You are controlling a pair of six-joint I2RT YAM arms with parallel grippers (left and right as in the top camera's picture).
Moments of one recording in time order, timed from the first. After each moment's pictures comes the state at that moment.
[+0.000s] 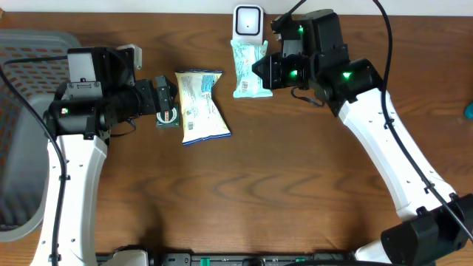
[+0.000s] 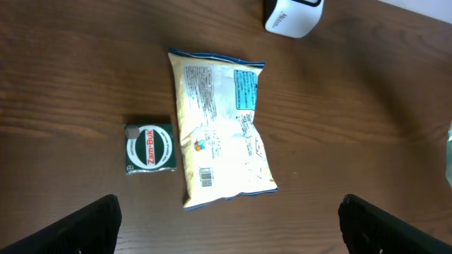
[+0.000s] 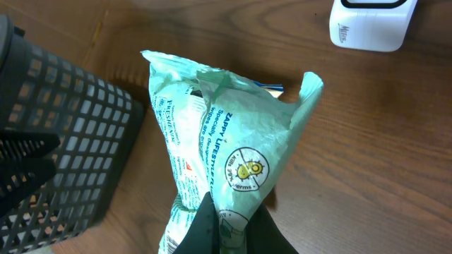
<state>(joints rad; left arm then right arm) 0.04 1.36 1.34 -0.89 0.36 -0.15 0.40 1.69 1.63 -0.69 -0.42 0.35</state>
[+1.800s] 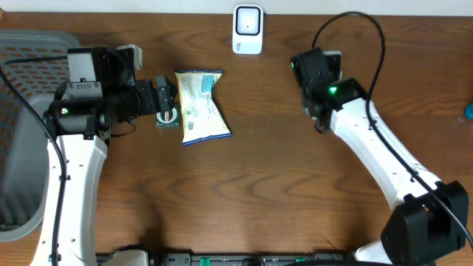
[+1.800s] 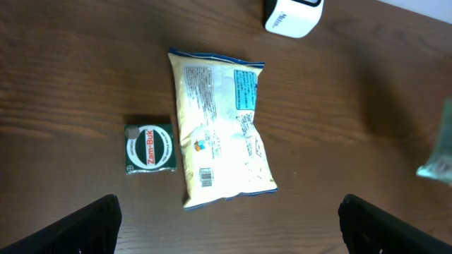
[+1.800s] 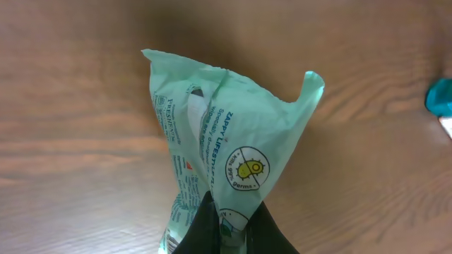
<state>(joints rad) 0.04 1.36 1.34 -0.89 0.36 -0.15 0.40 1.69 1.36 -0.84 0.56 0.34</state>
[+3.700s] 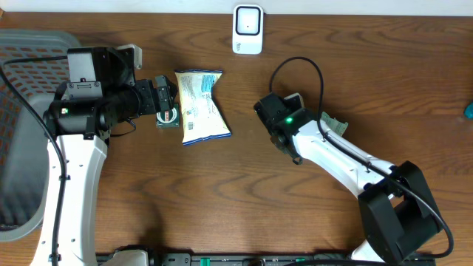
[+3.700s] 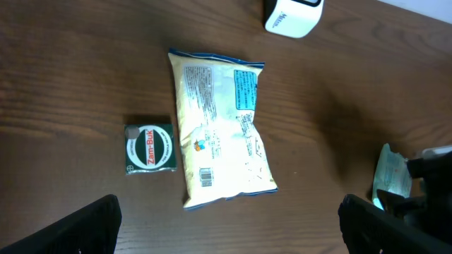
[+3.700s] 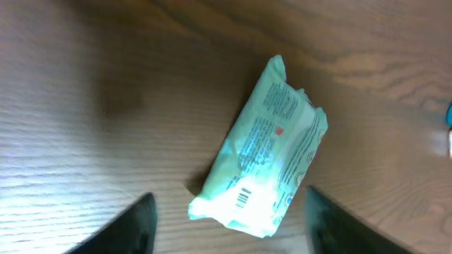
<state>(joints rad) 0.04 1.36 1.34 -0.89 0.36 -0.15 0.60 1.78 1.18 -0.84 0.60 0.31</state>
